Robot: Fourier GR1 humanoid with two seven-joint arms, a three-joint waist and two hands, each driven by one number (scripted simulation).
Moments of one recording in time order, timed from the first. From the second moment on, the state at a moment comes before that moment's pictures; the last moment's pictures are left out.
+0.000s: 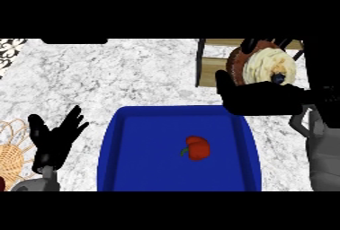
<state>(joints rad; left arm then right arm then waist) -0.04 0.19 0.10 -1.38 0.13 -0.02 0.29 -0.87 -0.27 0.18 -1.96 0.59 0.22 1.06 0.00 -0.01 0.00</state>
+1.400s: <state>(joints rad) -0.06 0.18 0.09 -1.37 0.11 -0.03 0.29 -1.25 -0.51 -0.10 -1.07 0.57 0.27 0.59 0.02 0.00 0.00</state>
